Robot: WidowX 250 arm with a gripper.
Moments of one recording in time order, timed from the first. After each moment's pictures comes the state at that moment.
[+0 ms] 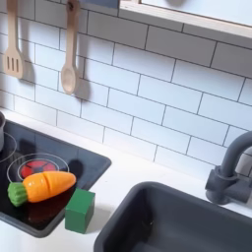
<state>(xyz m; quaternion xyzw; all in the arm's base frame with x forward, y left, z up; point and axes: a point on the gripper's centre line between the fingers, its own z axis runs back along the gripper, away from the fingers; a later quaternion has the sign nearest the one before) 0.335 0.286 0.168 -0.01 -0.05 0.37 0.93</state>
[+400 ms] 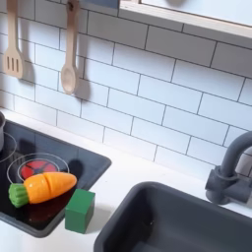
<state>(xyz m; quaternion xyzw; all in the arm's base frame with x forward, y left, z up) 0.337 0.286 0.173 -0.01 -0.06 0.37 0.93</state>
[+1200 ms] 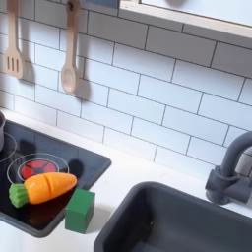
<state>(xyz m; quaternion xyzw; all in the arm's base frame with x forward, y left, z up) 0.343 0.282 0.180 -0.02 -0.07 0.37 0.93</state>
